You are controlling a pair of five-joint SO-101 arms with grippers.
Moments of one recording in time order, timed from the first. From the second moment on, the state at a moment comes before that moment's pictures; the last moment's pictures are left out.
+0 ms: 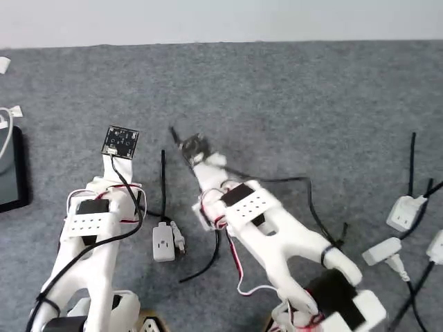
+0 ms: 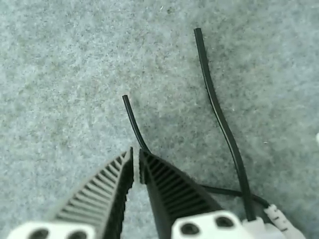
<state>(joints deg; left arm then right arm) -8.5 -26.8 63.2 36.0 -11.0 -37.2 -7.5 42.0 42.0 -0.4</state>
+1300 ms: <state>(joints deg) -8.5 -26.8 63.2 36.0 -11.0 -36.2 0.5 30.0 53.9 0.1</state>
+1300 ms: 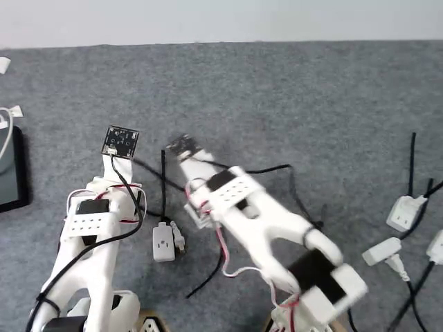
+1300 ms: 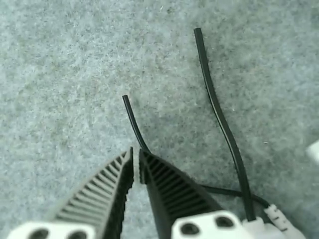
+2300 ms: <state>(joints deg) -8.5 -26.8 63.2 34.5 -11.0 29.2 7.7 11.5 69.6 17.5</state>
